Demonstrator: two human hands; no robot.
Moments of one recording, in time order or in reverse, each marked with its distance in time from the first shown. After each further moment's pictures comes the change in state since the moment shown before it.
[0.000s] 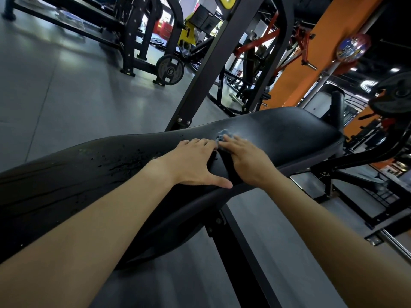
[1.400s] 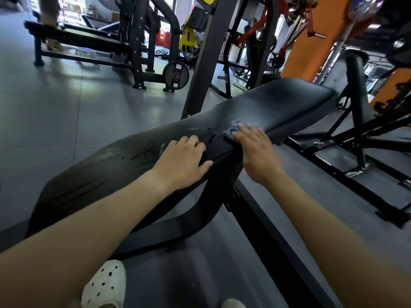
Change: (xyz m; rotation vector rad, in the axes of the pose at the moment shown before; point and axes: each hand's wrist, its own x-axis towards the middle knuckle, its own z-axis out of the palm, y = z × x) left_hand -0.081 0.038 0.016 0.363 0.205 -0.049; right_hand -0.085 0.010 0.041 0.087 0.385 0.008
